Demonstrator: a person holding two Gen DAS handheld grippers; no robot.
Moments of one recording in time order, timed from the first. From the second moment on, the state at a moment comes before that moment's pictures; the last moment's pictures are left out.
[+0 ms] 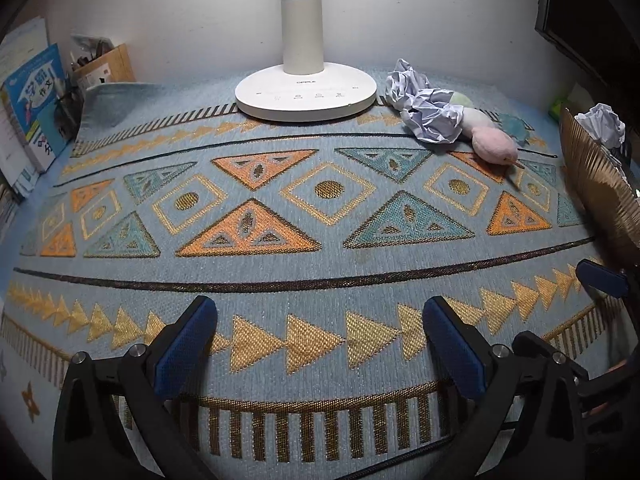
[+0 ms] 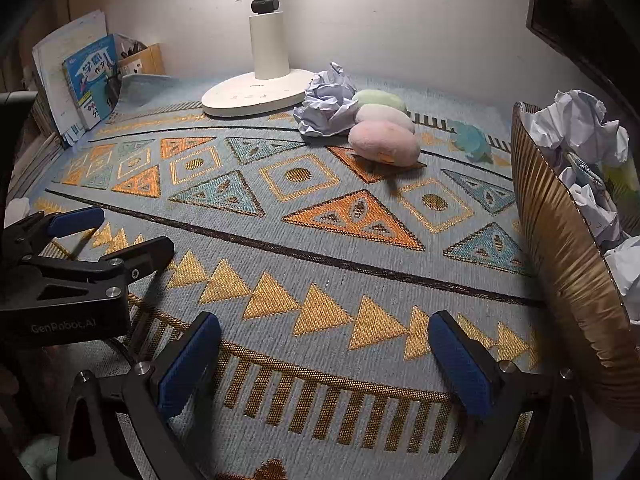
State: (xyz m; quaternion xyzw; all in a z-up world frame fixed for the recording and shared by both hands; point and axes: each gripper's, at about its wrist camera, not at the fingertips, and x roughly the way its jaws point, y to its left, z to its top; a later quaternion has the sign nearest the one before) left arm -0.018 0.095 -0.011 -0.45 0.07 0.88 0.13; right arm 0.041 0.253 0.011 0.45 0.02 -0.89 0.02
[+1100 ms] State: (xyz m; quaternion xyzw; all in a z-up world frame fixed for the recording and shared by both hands) left arm -0.017 0.094 -0.017 -0.45 0.07 0.88 0.13; right arm 0.041 0.253 0.011 0.45 0.02 -0.89 0.02
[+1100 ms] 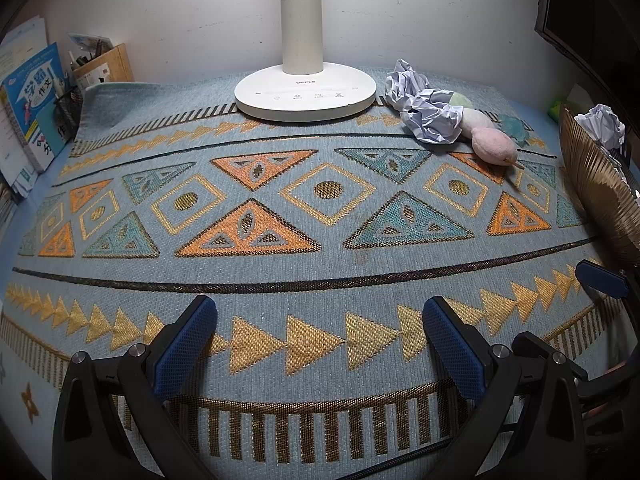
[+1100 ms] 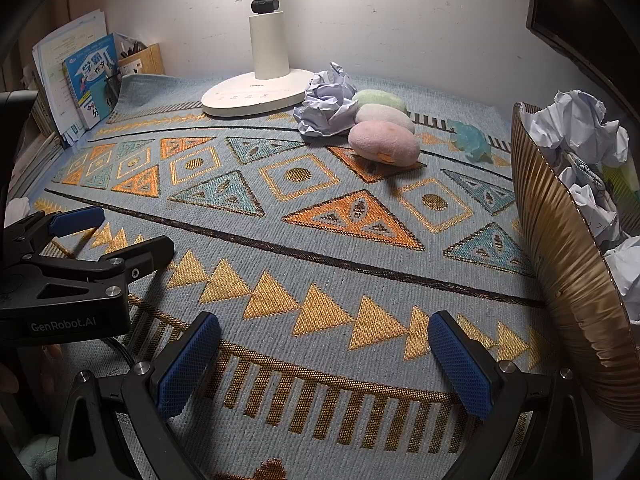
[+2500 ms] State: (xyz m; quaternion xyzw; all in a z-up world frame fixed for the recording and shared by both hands) left arm -0.155 0.206 -0.008 -0.47 0.09 0.83 0.27; right arm -0.093 0.279 0.011 0.44 -0.09 -0.88 -0.16
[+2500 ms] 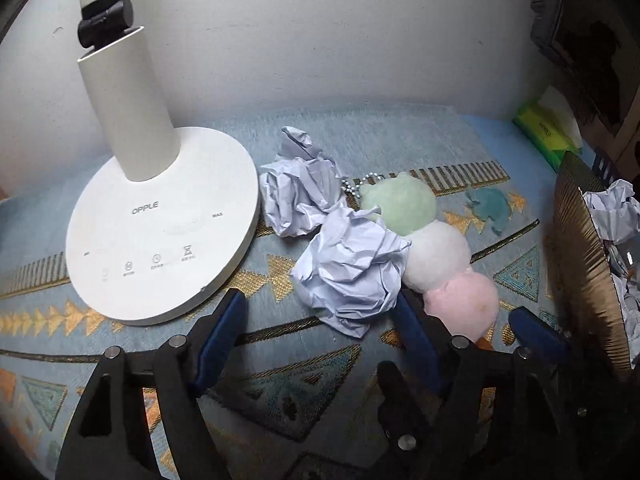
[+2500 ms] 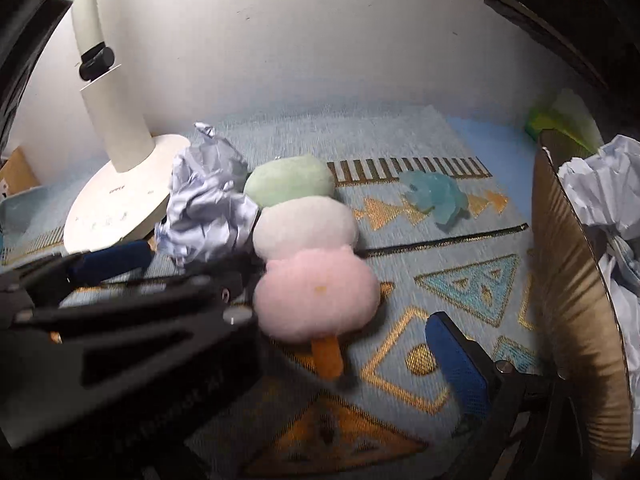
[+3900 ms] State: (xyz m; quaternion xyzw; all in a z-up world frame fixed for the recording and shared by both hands) left arm -0.046 0.366 0.102 -0.38 0.11 0.79 0.47; right arm 0.067 0.446 0.124 0.35 -0.13 -0.86 -0.34
